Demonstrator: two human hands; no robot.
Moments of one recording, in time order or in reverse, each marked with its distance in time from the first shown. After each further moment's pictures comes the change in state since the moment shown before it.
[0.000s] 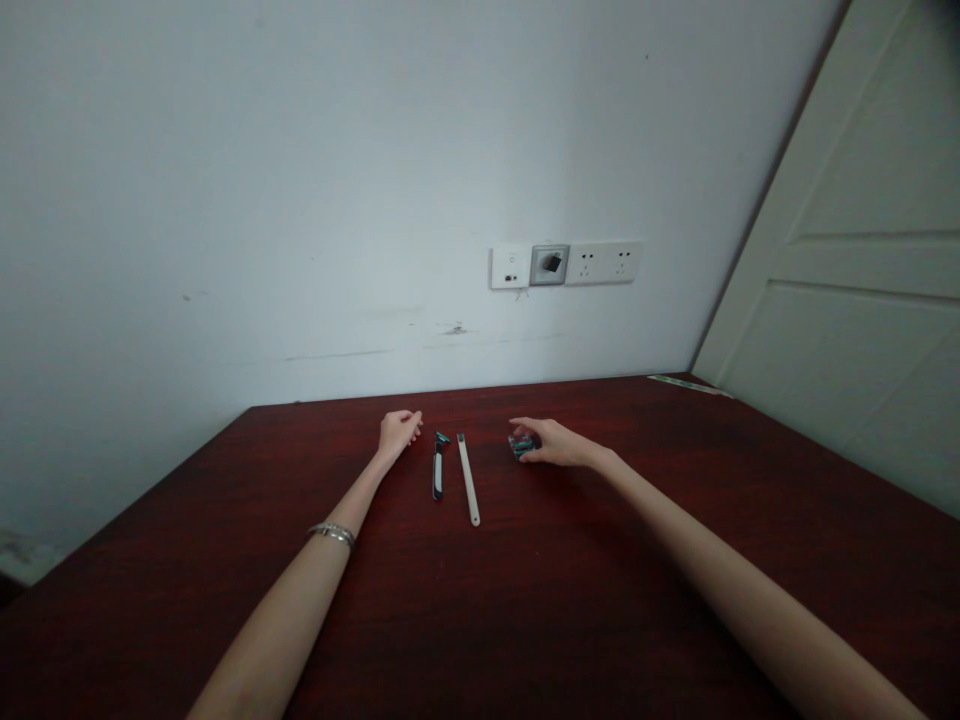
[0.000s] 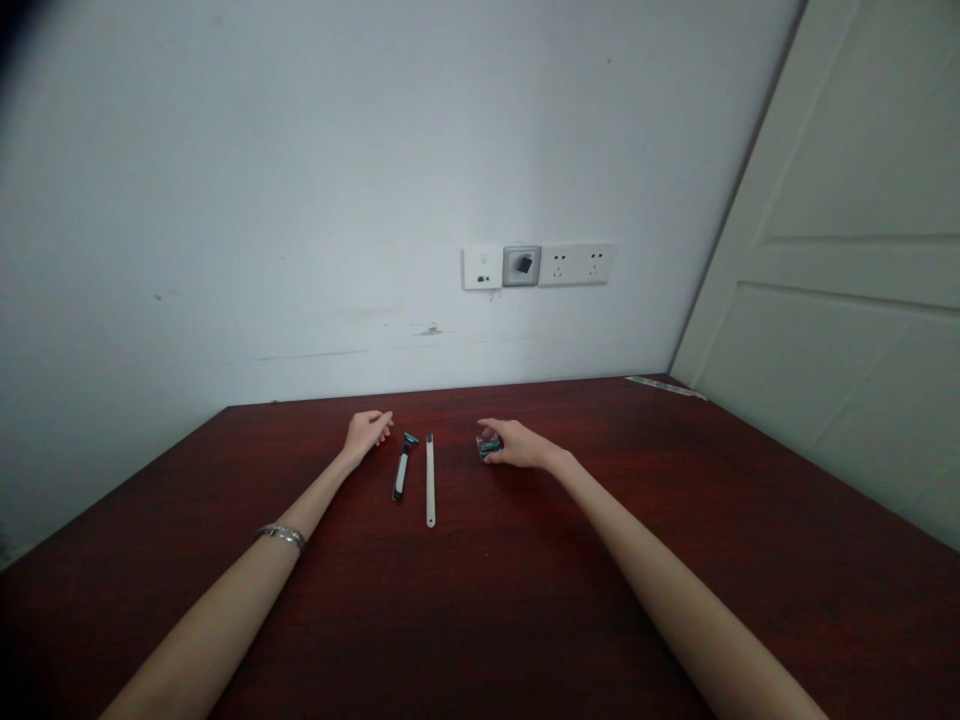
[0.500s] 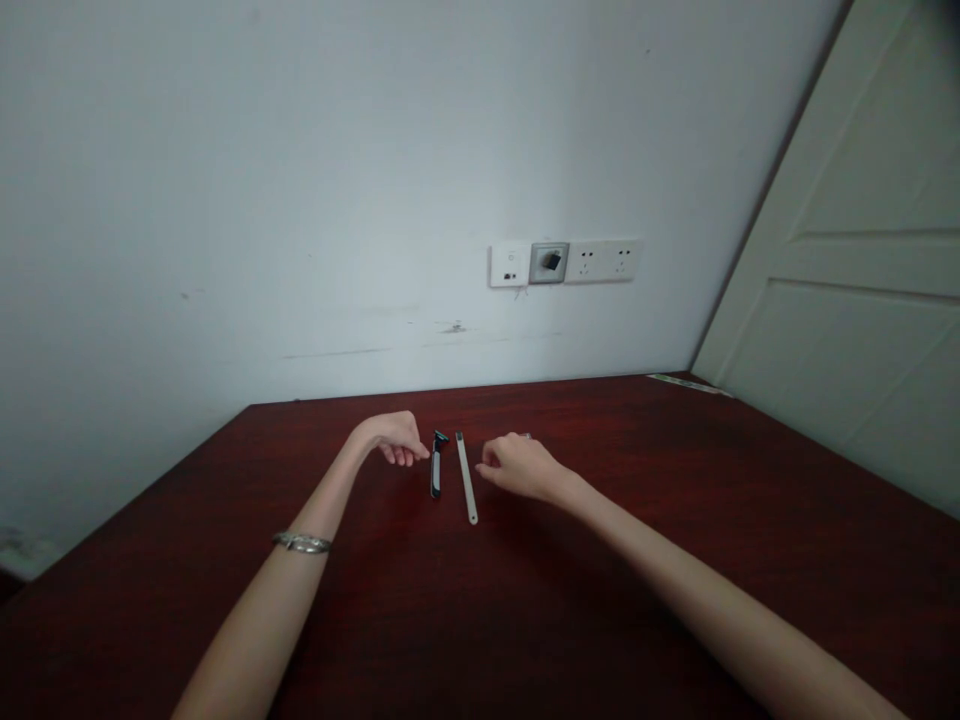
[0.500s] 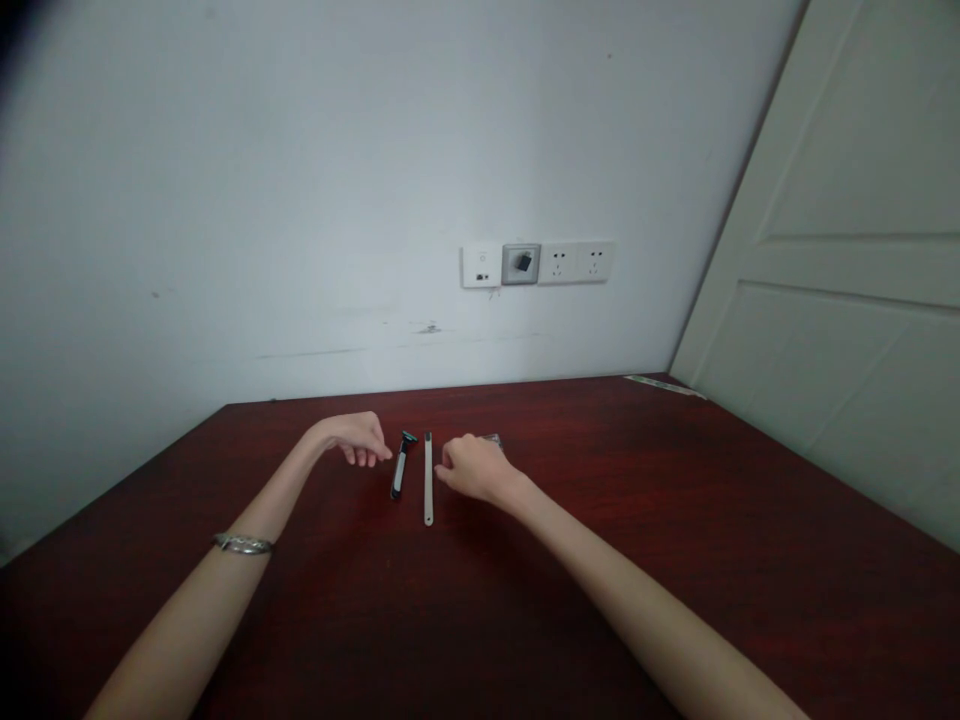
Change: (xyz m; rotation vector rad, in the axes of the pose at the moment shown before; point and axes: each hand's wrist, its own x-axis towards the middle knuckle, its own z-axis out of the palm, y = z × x) left_hand -0.034 0.091 -0.042 0.384 -0.789 -0.330; right_hand -0.007 -0.102 0.021 -0.383 -0.005 0.167
